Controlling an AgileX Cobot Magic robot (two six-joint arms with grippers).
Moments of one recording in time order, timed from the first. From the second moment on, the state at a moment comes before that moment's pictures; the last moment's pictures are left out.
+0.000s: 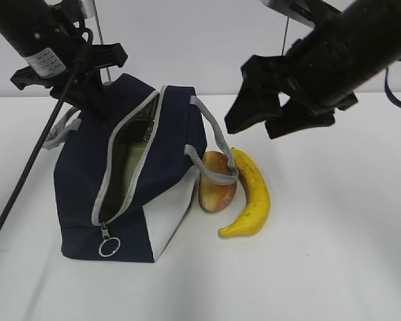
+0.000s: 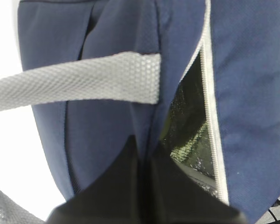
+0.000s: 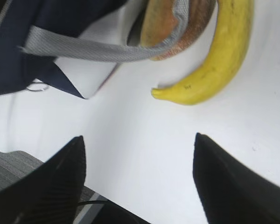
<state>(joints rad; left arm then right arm) -0.28 1.85 -1.66 -0.31 1.21 0.03 0.34 1.56 -1.28 0.54 0.94 -0.28</state>
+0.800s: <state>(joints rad) -0.28 1.85 -1.66 -0.31 1.21 0.03 0.34 1.71 -1.01 0.44 0.61 -0.20</state>
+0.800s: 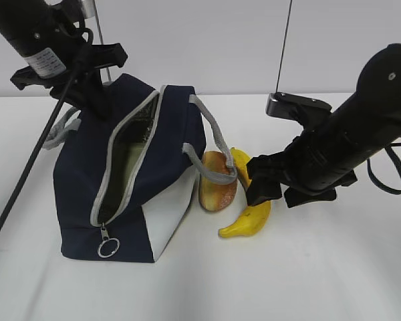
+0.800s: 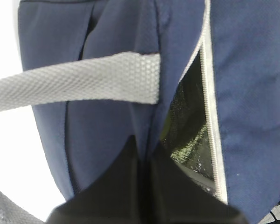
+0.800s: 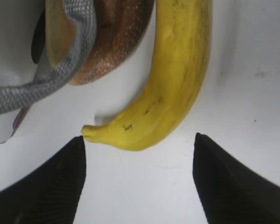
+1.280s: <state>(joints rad) -0.28 1.85 -1.66 -0.31 1.21 0.03 0.34 1.93 -1.22 0.35 0.63 -0.06</state>
